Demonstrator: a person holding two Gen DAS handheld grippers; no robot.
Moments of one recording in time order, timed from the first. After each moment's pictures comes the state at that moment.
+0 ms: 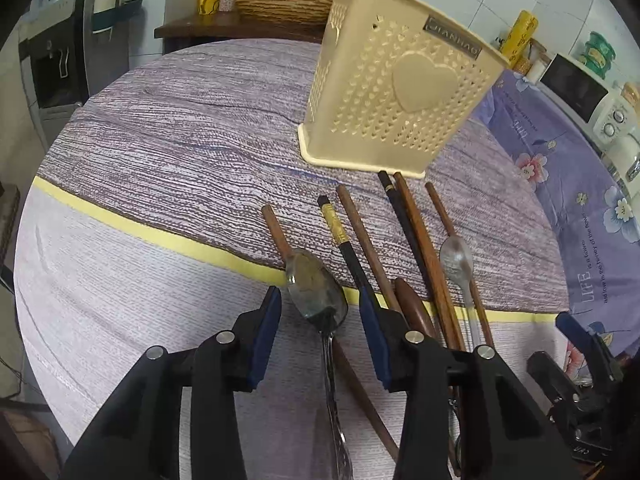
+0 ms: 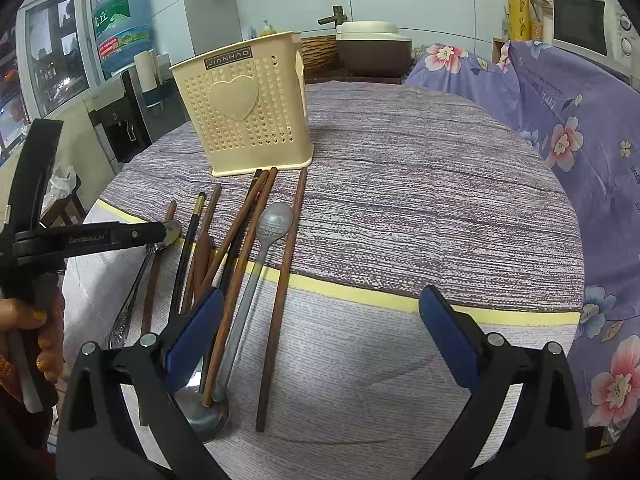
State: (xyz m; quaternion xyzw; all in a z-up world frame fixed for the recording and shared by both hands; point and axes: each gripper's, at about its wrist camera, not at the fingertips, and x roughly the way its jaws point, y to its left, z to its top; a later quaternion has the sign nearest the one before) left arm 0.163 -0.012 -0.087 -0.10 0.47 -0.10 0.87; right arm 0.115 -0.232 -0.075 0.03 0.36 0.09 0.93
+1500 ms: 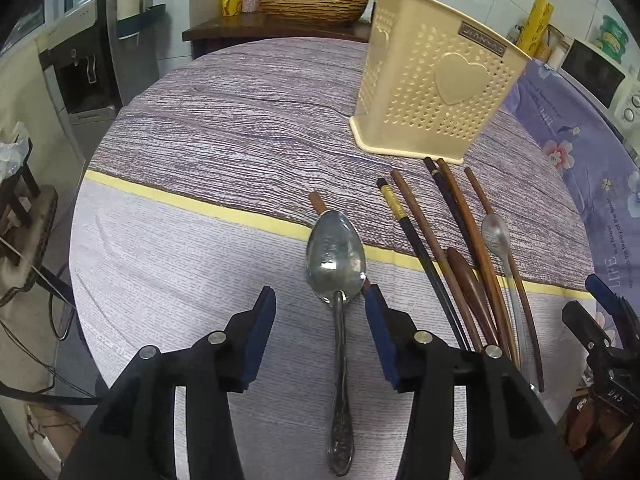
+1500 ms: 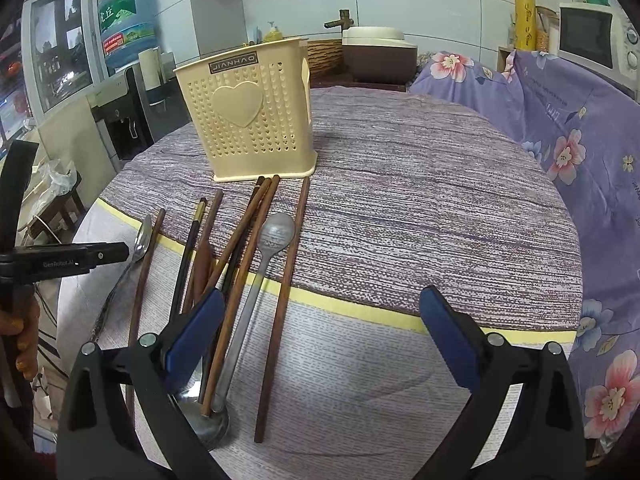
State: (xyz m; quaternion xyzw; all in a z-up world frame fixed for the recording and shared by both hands) left arm 0.140 0.019 -0.082 -0.05 0.48 -0.05 0.88; right arm 0.121 -0.229 -0.070 0.01 0.36 0.09 0.93
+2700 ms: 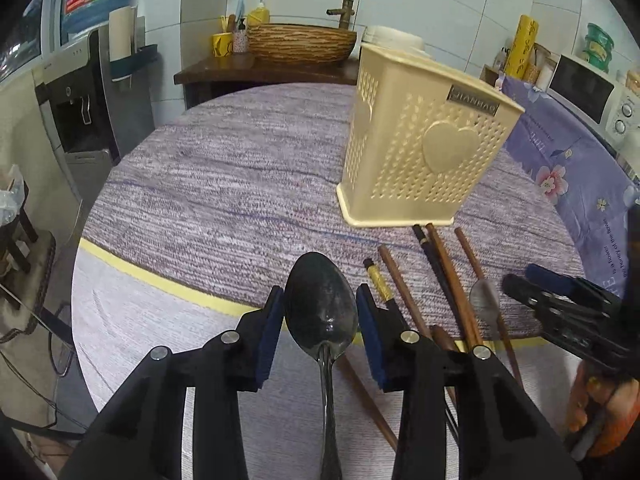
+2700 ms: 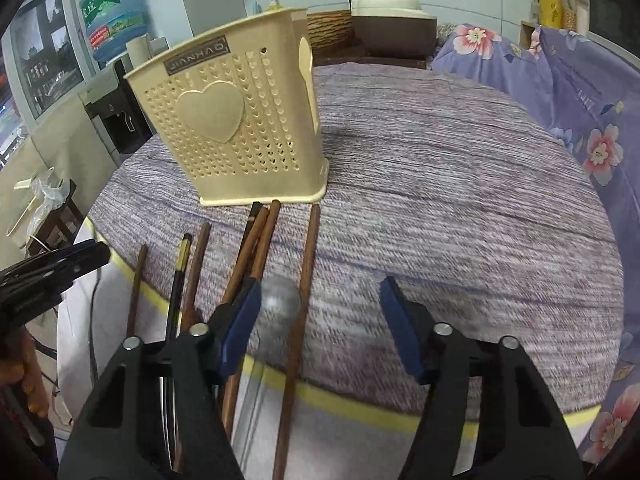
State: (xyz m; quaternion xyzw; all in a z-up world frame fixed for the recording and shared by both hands) left arm 0.171 0.015 -0.051 -0.05 0.40 -0.05 0.91; right arm 0.228 -0.209 -0.075 0.03 0.43 0.11 0.90
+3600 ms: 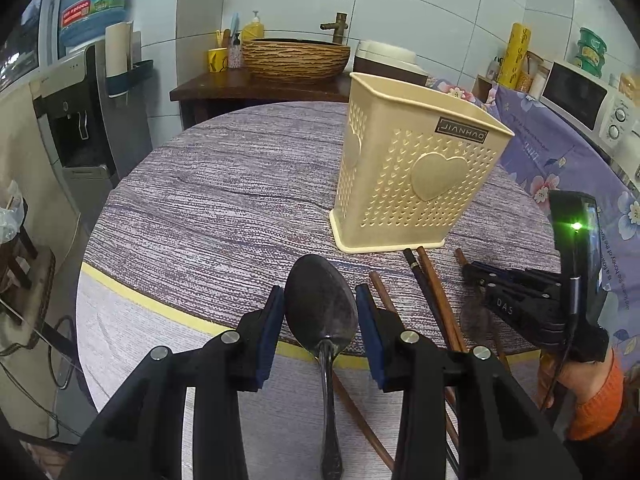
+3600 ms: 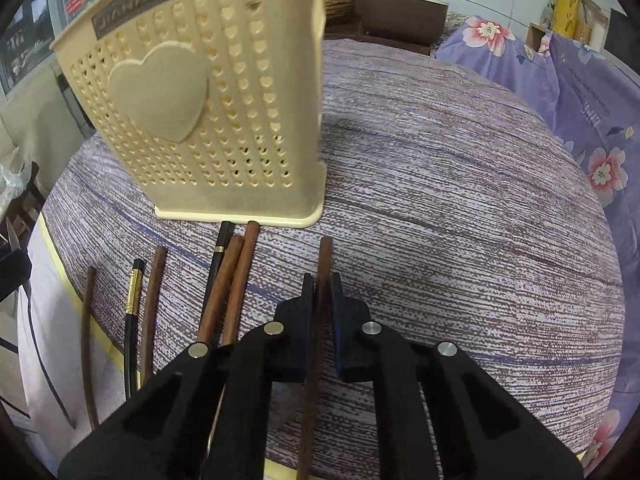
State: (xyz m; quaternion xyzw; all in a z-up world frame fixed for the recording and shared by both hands) left arm 0.174 0.014 -0.036 -0.04 0.39 -0.06 0.92; right arm 0.264 -0.189 -0.086 -0.01 0.44 0.08 0.89
